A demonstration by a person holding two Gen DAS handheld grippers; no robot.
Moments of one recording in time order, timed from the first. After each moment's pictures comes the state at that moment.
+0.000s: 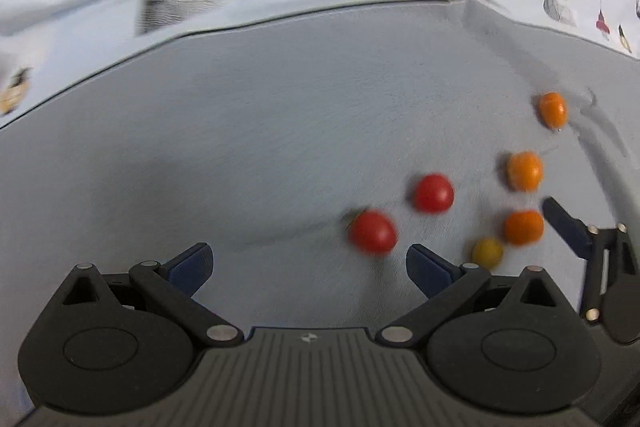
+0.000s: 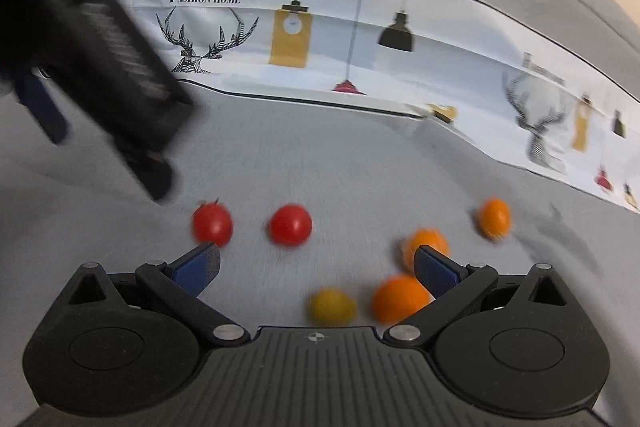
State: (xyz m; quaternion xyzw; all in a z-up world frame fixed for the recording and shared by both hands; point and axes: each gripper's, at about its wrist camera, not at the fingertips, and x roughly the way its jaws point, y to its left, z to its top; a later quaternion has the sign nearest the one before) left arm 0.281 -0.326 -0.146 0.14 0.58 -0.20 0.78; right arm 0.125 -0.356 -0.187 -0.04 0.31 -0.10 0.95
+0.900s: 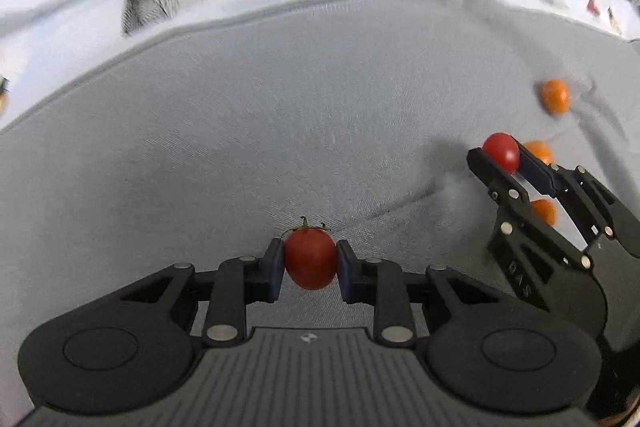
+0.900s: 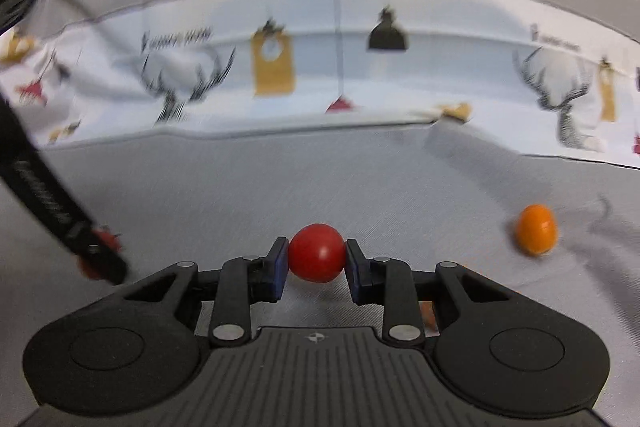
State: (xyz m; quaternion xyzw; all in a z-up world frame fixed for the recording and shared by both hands) left arm 0.278 -0.291 -0.140 0.15 0.57 -0.23 0.78; right arm 0.152 -0.399 -0.203 0.06 0.25 -0.08 0.96
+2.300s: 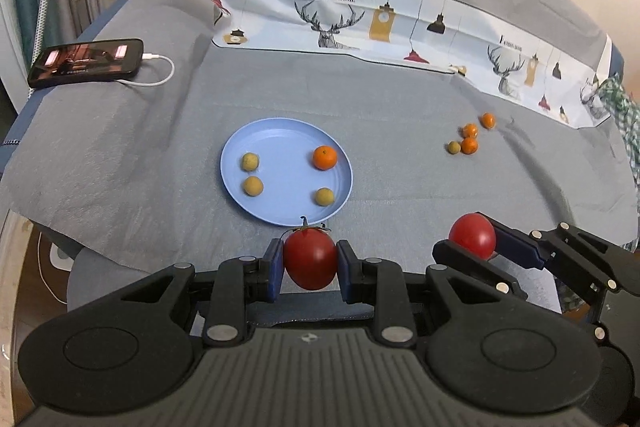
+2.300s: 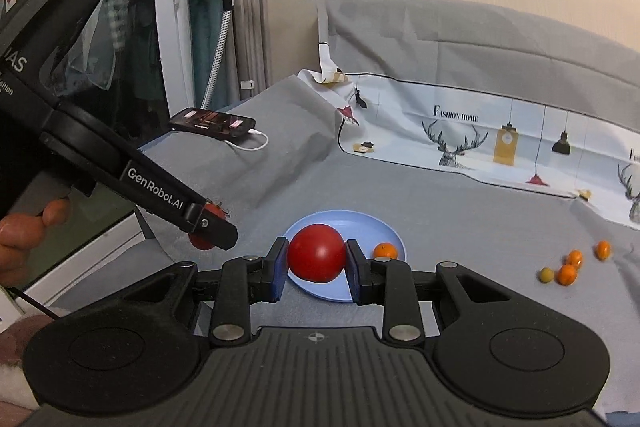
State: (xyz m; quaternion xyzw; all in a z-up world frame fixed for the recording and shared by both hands) left arm -0.076 0.027 0.040 0.00 0.46 -0.16 0.87; right arm -0.154 -0.111 0.006 -0.01 0.24 0.14 0.96
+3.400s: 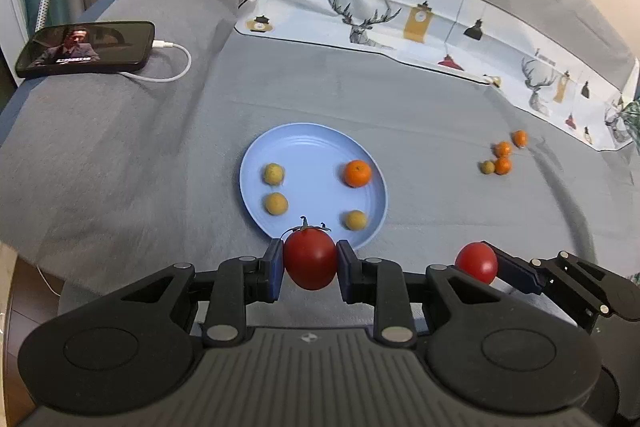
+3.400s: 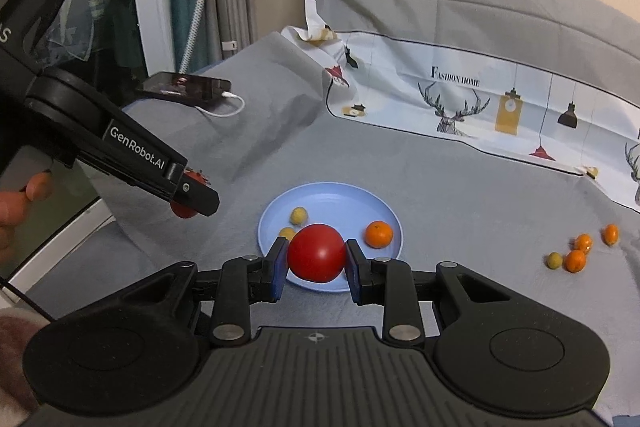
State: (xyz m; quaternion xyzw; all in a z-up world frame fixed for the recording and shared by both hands) left arm 0.005 0.035 0.007 -0.03 0.49 -0.13 0.86; right arm -0.087 -0.102 -0.023 -0.01 0.30 0.12 0.95
